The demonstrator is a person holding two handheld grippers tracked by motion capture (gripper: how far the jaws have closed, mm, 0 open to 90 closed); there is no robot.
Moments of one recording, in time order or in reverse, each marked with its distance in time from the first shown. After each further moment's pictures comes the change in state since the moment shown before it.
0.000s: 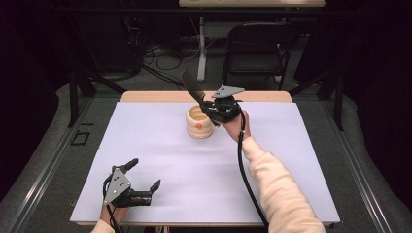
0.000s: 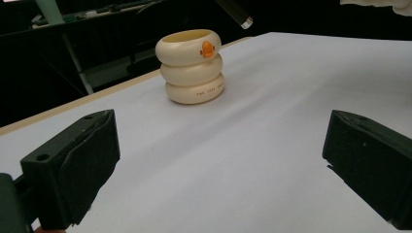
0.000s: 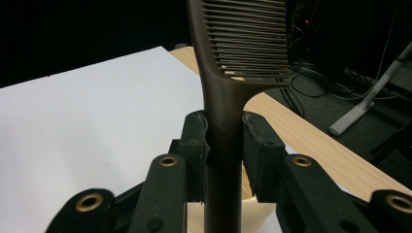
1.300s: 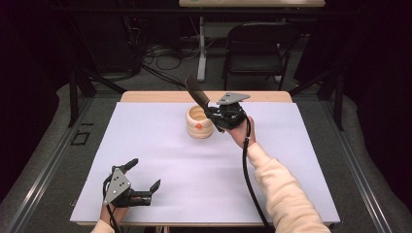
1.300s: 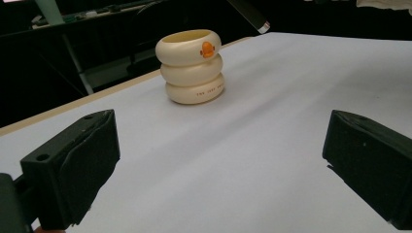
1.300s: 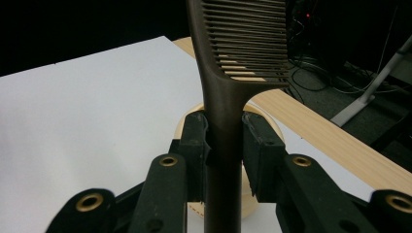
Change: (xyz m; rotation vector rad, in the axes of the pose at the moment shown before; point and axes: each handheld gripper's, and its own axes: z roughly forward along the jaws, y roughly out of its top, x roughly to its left) left arm 0.000 0.000 0.000 0.000 0.000 0.001; right arm 0.004 -0.016 -0.017 0.017 0.002 0.001
